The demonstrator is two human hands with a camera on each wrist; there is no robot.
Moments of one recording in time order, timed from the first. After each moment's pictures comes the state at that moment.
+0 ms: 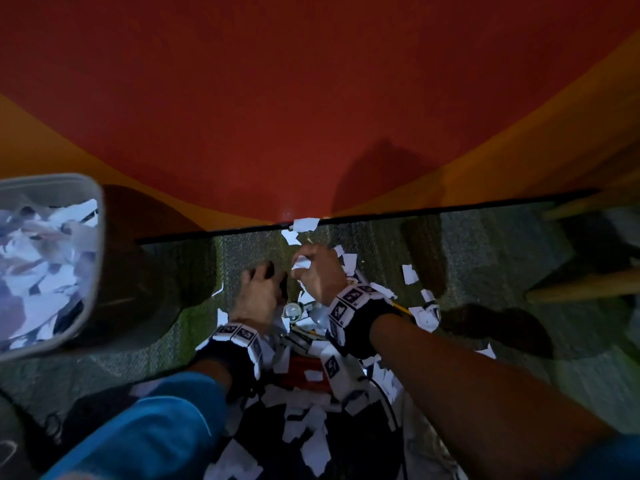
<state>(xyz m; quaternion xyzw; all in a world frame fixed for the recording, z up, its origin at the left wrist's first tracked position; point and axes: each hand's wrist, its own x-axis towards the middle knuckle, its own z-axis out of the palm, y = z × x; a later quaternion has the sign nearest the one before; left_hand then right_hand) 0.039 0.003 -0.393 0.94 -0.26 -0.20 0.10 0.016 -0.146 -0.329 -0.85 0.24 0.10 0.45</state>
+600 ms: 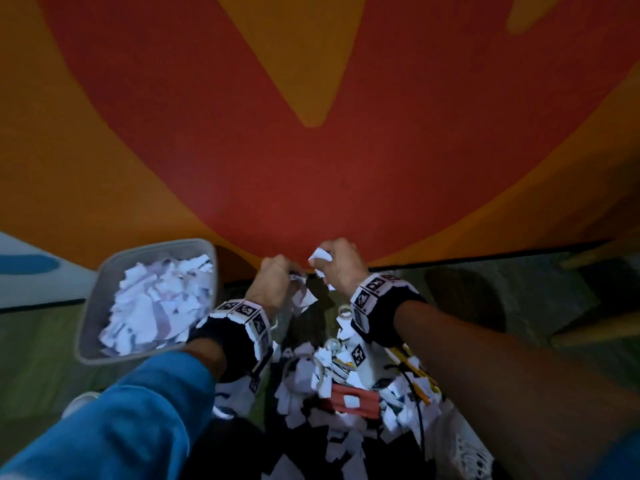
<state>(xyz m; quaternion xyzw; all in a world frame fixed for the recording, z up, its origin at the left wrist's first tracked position) 0.072 0.032 -0.175 0.93 -0.18 -0.15 0.29 0.045 -0.123 -0.173 -0.88 0.16 0.05 0.45</state>
